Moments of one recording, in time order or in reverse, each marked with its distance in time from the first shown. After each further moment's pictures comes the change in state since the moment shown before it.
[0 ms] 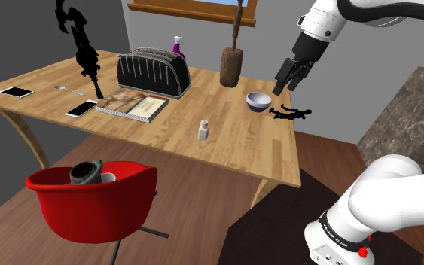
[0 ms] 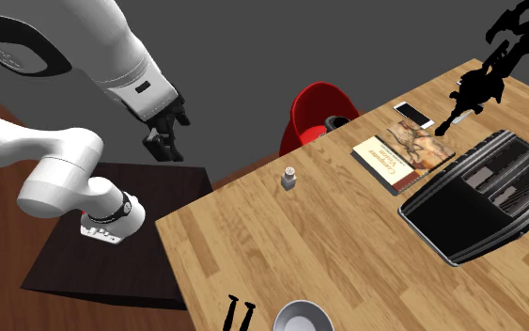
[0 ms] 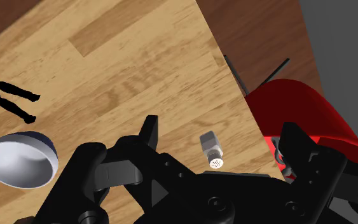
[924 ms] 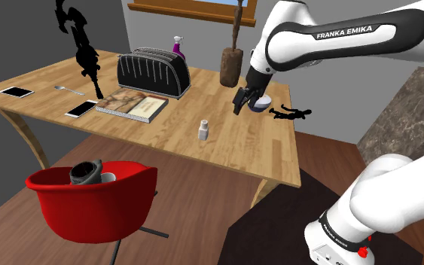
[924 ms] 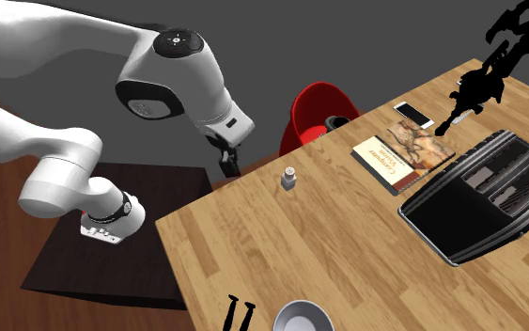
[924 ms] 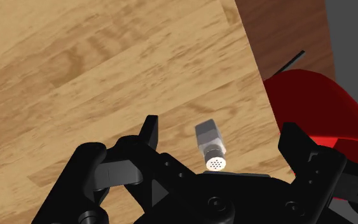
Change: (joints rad) arm 0.038 0.328 0.073 -0.060 0.016 0.405 -0.012
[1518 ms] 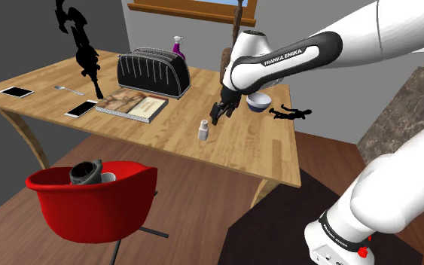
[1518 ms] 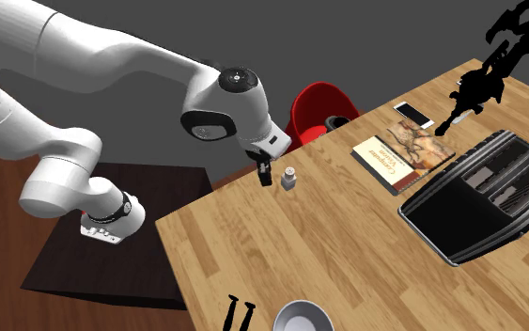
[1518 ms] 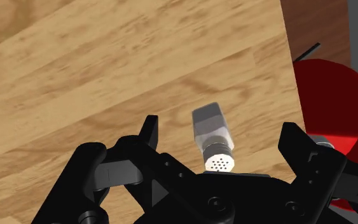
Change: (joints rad) arm 0.016 0.324 0.044 0.088 -0.027 0.249 0.007
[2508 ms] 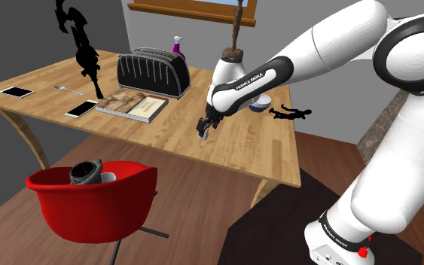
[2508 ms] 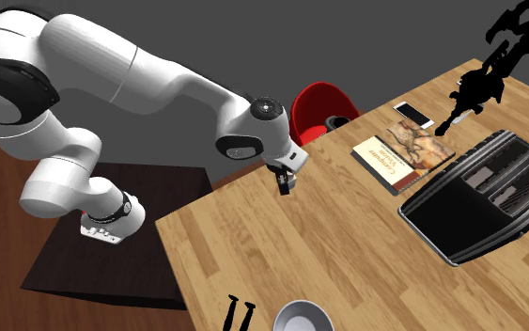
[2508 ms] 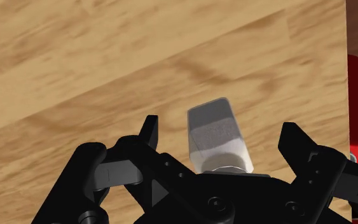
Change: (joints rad) arm 0.016 0.284 0.018 0.094 -0.054 0.197 0.030
